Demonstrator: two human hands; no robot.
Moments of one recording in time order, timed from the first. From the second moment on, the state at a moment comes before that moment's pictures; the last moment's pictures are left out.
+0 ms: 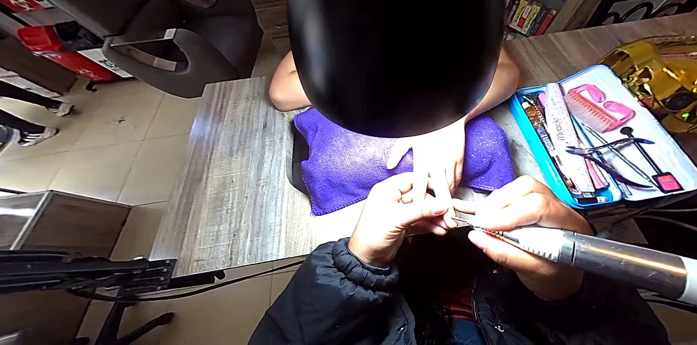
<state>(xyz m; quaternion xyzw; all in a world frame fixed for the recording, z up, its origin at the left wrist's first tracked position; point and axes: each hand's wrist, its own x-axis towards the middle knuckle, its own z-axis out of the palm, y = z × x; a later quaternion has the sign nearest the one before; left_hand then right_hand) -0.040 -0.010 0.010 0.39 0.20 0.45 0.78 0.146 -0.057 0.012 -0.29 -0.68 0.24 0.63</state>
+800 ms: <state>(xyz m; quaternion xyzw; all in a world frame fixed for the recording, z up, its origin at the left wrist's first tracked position) -0.043 -0.008 0.010 0.38 0.19 0.44 0.79 0.141 -0.058 0.006 -0.27 -0.67 0.23 0.65</state>
